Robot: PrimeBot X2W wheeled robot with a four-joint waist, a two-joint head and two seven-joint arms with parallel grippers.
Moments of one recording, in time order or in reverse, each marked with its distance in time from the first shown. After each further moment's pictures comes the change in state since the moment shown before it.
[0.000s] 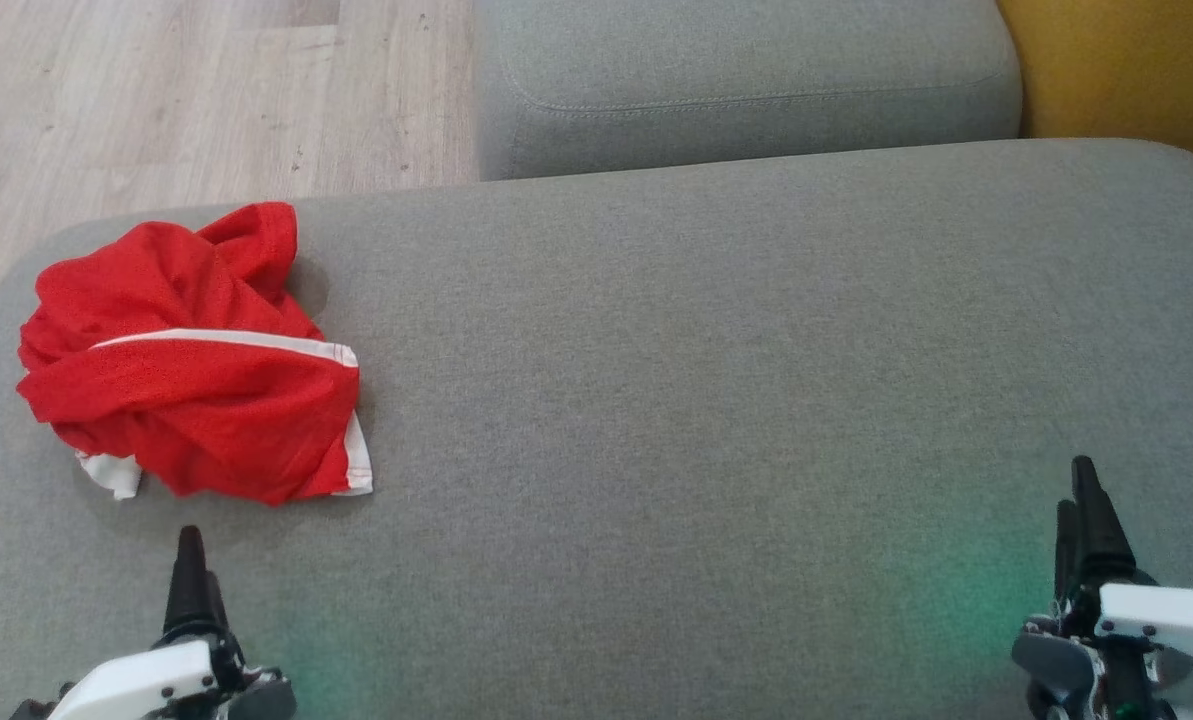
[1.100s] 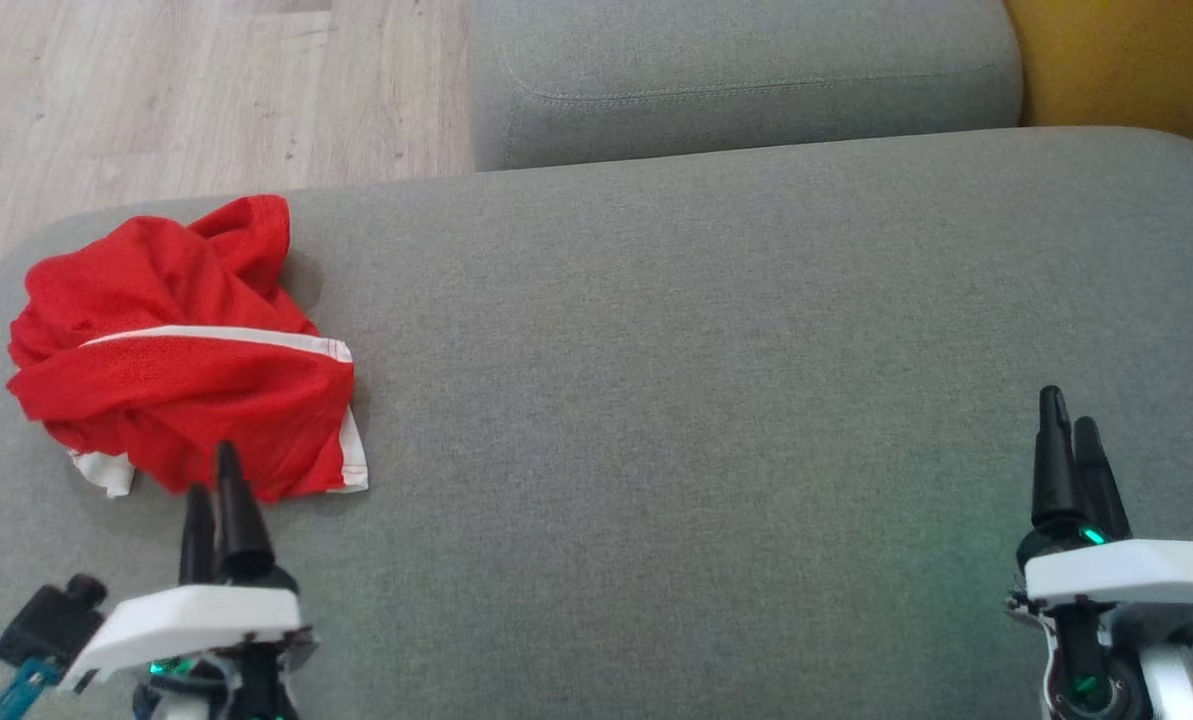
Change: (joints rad) left arm -0.017 0.000 -0.077 -0.160 0.567 0.089 -0.091; right arm -0.009 0.000 0.043 -0.149 -0.646 0.000 -0.092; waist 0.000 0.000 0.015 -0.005
